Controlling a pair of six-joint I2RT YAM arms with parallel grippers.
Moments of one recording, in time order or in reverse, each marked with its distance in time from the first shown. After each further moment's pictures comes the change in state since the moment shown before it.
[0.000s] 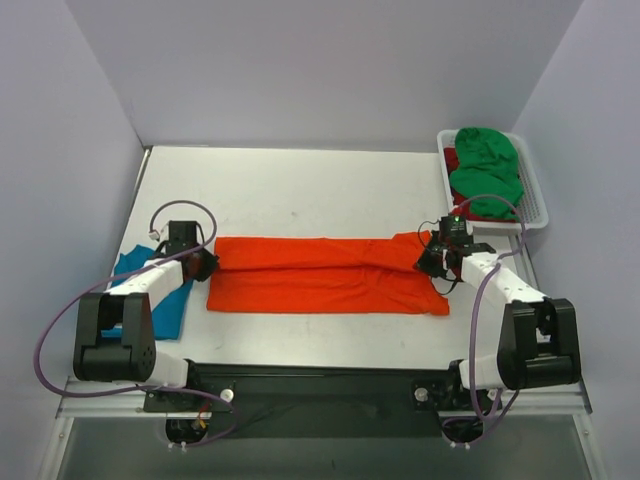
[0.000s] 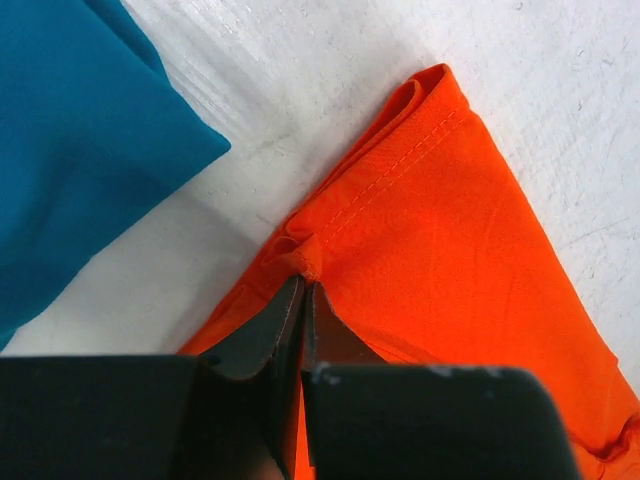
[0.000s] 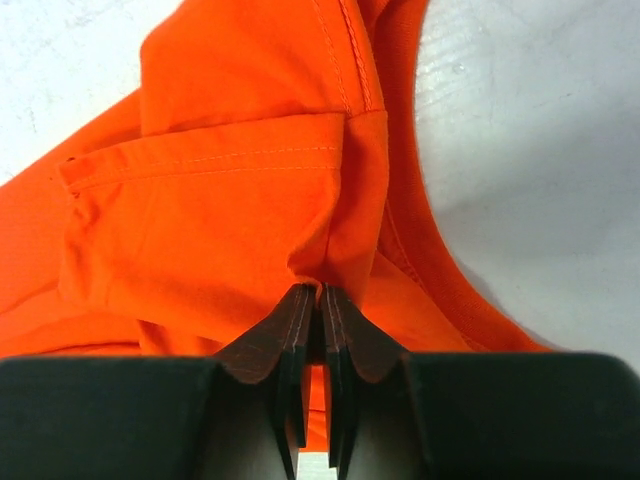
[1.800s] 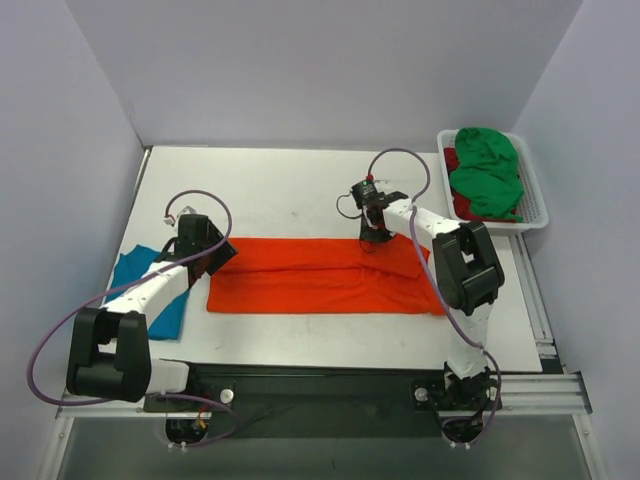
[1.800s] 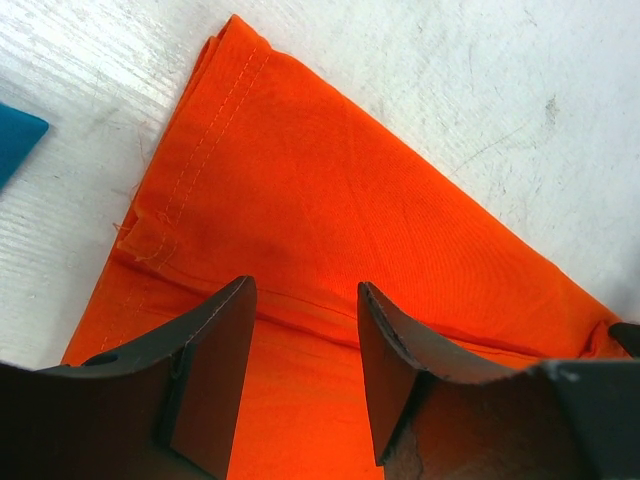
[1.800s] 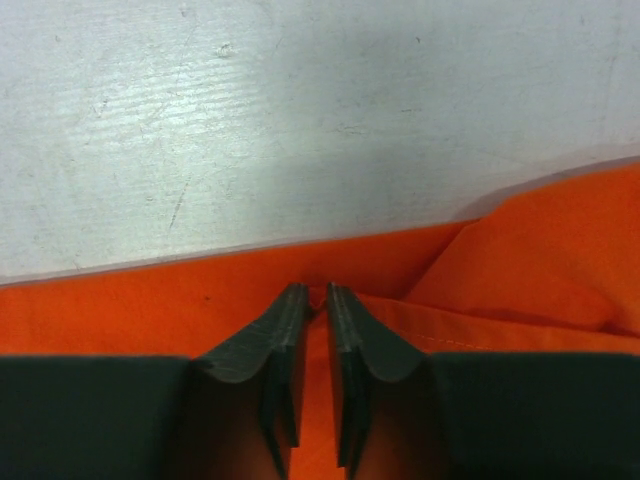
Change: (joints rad) left arm -0.120 -0.095 0.013 0.035 0.026 0.071; right arm 0.383 0.616 0.671 -0.225 0.367 -0.115
